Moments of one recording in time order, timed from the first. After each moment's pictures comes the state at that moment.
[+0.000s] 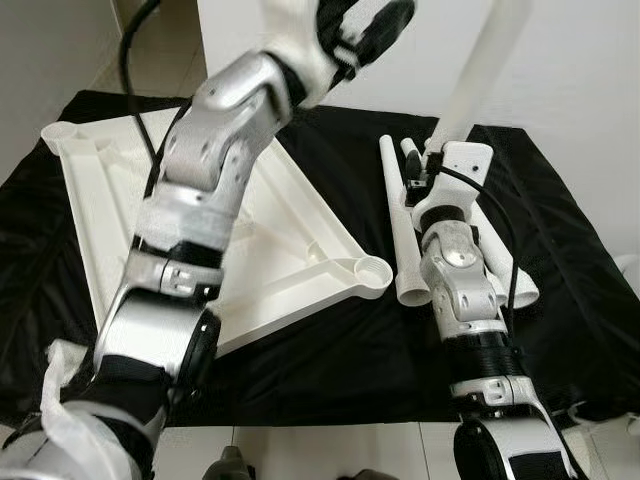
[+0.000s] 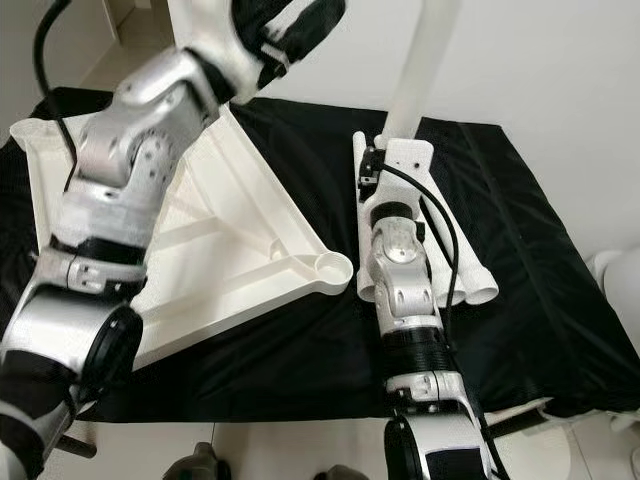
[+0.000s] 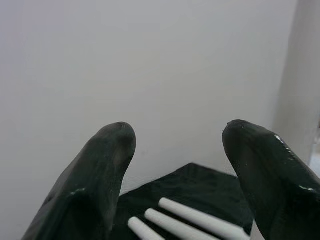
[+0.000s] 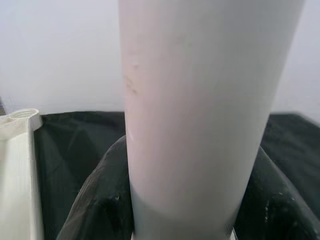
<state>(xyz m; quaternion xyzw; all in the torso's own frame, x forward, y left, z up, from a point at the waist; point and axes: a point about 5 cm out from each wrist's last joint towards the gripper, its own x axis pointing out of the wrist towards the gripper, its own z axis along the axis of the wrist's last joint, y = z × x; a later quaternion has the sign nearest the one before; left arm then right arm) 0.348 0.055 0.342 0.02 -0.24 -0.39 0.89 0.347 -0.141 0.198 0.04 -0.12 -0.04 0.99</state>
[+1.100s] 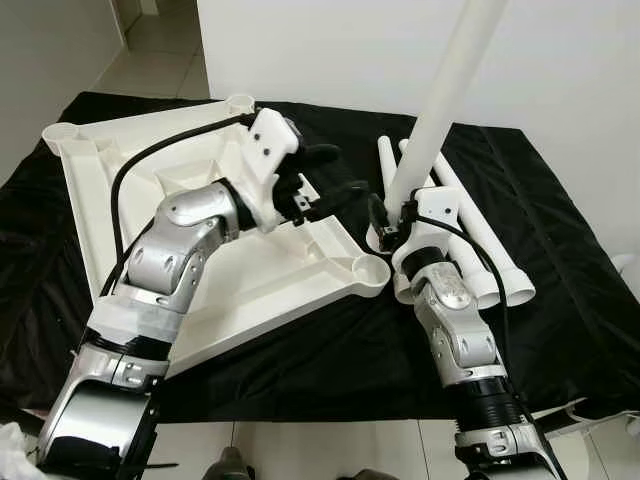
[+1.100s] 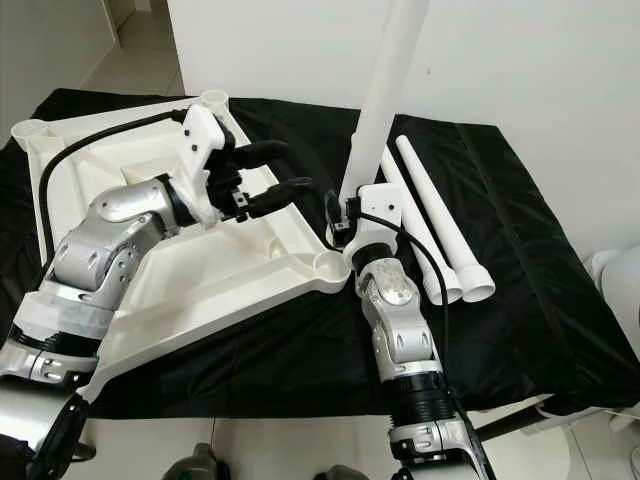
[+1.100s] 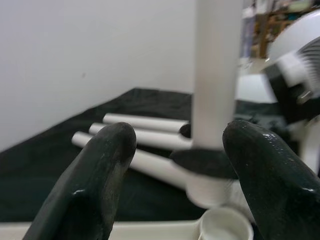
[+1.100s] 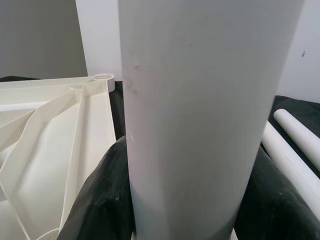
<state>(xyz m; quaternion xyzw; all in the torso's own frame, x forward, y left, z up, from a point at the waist) 0.326 0.091 0.239 0.08 -0.10 -0.51 0.85 0.319 -0.119 0.173 0.02 -0.10 0.09 0.99</state>
